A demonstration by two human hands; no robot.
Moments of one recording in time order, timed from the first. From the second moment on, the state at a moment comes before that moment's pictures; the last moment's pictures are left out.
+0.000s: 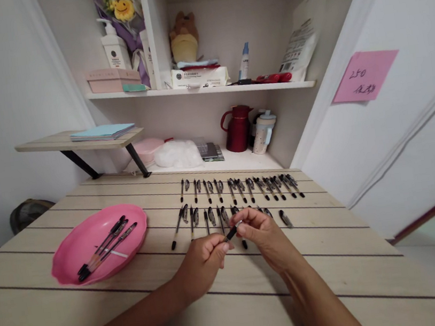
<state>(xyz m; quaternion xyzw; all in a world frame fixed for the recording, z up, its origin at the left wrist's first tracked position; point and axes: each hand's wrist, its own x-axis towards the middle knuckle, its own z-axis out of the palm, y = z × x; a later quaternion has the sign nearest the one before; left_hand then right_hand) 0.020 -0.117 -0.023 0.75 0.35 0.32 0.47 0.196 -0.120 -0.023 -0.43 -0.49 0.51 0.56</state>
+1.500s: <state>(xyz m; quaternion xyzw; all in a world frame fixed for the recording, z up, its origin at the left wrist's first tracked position) 0.021 -0.112 -0.026 0.72 0.37 0.30 0.50 0.197 -0.115 -0.017 -0.43 -0.45 0.48 0.63</state>
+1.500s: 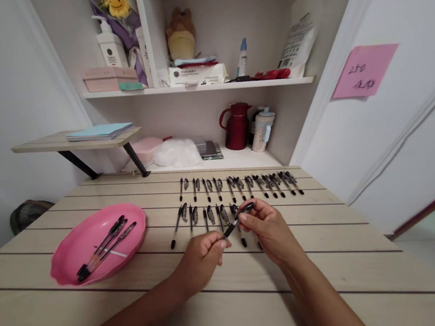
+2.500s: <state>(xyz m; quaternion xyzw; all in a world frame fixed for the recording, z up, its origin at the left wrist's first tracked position) -0.007 -0.091 0.004 0.81 0.42 0.32 0.24 0.225 -0.094 -0.023 -0.57 -0.43 0.35 0.61</state>
